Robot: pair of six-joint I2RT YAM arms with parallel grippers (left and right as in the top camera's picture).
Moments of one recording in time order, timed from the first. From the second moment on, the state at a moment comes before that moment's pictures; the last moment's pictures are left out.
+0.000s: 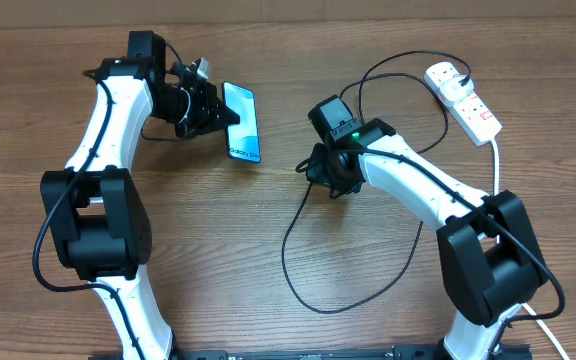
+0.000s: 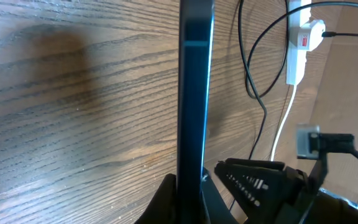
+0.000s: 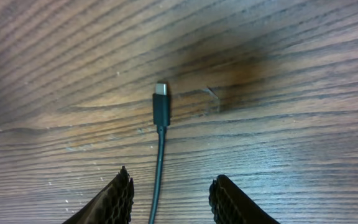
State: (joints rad) left arm 0.01 2.11 1.76 -1.02 0.77 -0.20; right arm 0.53 1.92 1.36 -0.76 -0.08 0.82
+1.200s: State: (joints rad) left arm 0.01 2.11 1.76 -1.02 0.77 -0.20; right arm 0.62 2.15 1.64 -0.96 0.05 0.83
